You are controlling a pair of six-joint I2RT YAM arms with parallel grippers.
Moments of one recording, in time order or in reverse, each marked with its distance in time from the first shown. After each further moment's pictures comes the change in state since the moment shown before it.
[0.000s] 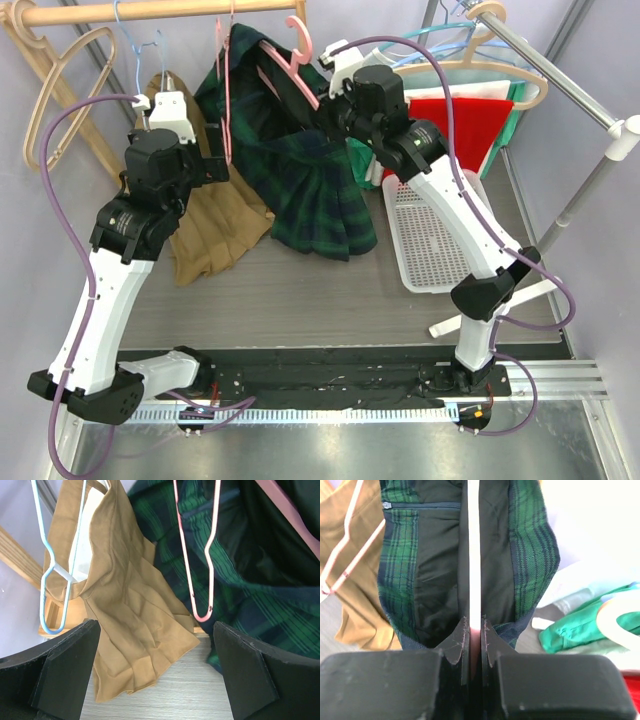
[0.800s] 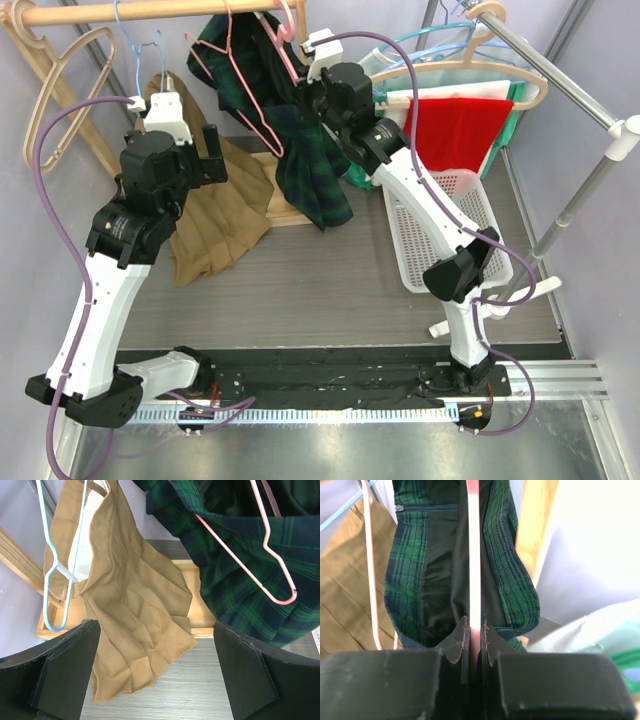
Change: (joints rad) left arm 0.000 -0.018 0.000 0.000 0.008 -0.008; right arm 0.005 0.215 0.116 0.285 0.101 0.022
